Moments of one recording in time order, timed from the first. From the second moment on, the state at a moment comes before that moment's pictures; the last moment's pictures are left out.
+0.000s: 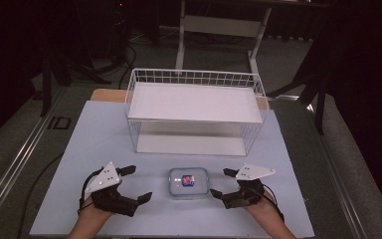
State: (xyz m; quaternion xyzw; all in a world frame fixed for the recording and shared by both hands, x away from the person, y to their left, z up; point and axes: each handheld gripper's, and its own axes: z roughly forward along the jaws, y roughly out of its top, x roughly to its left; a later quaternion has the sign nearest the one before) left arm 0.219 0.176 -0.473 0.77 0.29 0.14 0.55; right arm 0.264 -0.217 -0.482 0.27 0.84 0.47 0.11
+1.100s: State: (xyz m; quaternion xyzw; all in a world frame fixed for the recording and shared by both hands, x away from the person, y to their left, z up) left arm 0.271 0.117 -0.490 0.76 0.44 -0.02 0.47; right arm 0.289 -0.203 -0.480 0.41 0.78 0.47 0.00
